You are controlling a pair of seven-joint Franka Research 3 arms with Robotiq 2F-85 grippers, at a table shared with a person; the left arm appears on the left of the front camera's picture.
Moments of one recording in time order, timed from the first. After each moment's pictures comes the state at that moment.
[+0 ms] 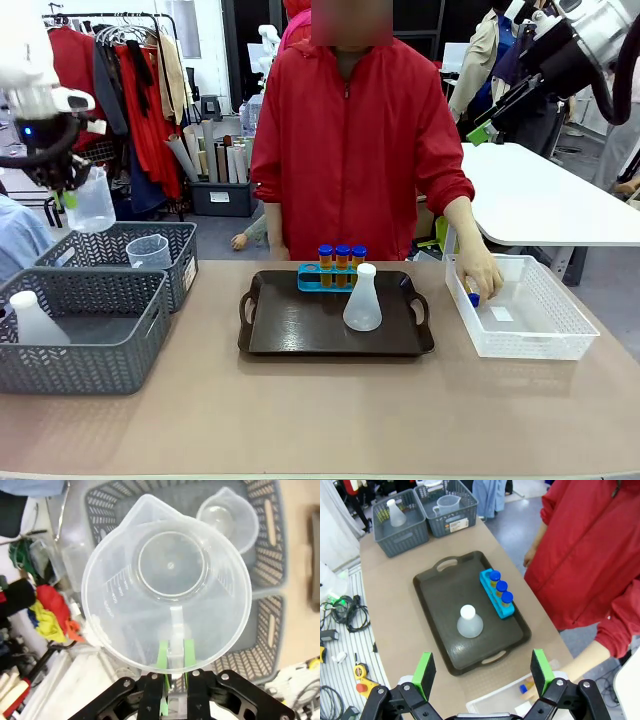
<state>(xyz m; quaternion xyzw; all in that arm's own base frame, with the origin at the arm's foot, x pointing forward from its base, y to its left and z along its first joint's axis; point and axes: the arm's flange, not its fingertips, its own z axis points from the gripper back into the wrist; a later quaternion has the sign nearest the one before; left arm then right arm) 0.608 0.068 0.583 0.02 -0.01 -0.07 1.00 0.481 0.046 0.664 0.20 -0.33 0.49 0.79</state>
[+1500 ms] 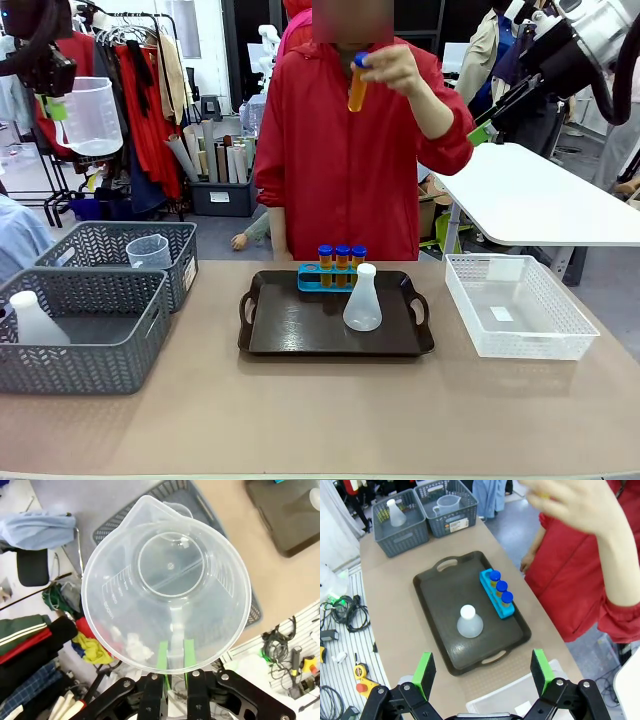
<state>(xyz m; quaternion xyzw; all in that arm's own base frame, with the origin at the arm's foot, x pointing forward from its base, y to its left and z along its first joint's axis) 0.547 0.003 0.748 0.05 -0.05 -0.23 0.97 0.481 0.046 0.664 0.20 -0.33 0.49 0.79</state>
